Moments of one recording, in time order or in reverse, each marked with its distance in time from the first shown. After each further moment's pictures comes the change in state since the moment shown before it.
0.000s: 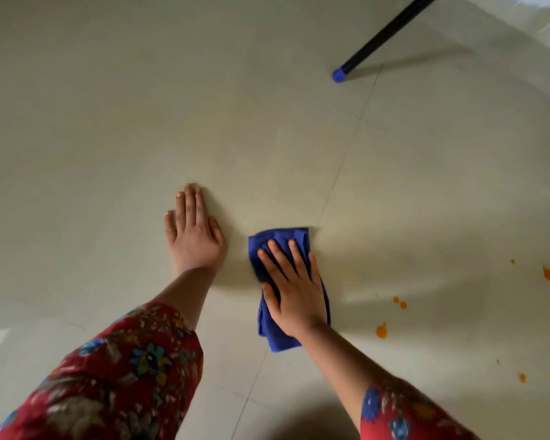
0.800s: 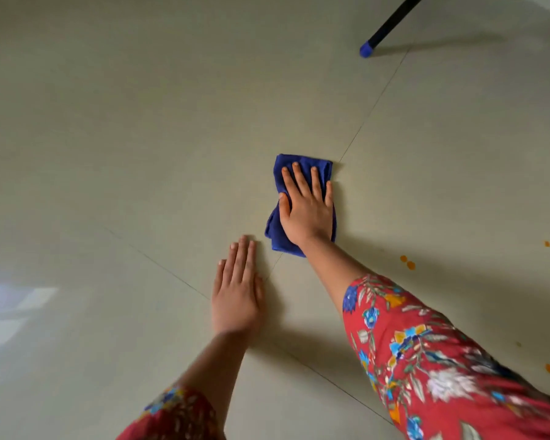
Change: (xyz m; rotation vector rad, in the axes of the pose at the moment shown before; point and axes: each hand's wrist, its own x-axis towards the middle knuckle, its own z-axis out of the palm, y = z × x) left_hand -0.225 0.014 0.040 -0.041 -0.002 0.081; right_hand 0.041 0.017 0.000 0.034 0.109 0.123
